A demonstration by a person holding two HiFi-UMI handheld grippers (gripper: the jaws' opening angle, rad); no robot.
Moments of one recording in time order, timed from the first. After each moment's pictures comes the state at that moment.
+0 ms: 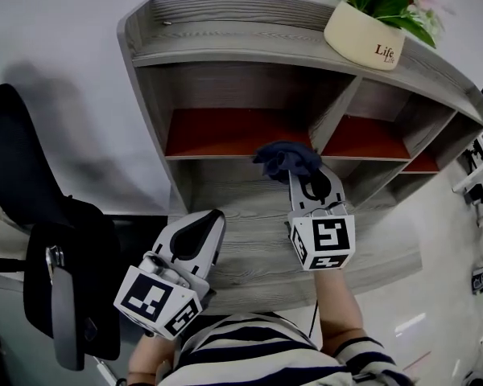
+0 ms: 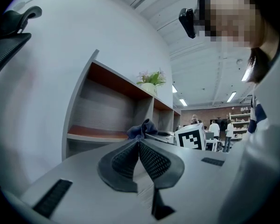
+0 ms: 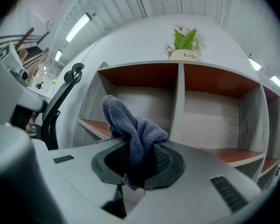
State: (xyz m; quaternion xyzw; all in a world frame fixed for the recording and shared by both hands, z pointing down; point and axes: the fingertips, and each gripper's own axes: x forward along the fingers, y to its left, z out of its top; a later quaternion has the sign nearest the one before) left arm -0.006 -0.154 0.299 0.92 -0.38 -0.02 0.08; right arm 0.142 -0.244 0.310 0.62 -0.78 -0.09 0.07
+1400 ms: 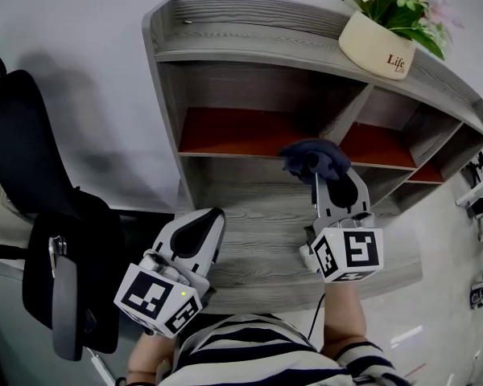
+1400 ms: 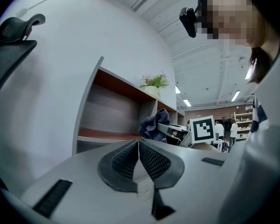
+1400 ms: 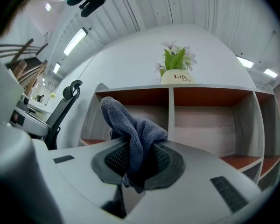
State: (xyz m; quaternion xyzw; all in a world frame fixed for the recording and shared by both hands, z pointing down) left arm -0.023 -0.150 0.296 0.91 -0.40 -0.03 0.07; right arm 0.150 -0.217 0.263 0.61 -0.79 -0.10 -0.01
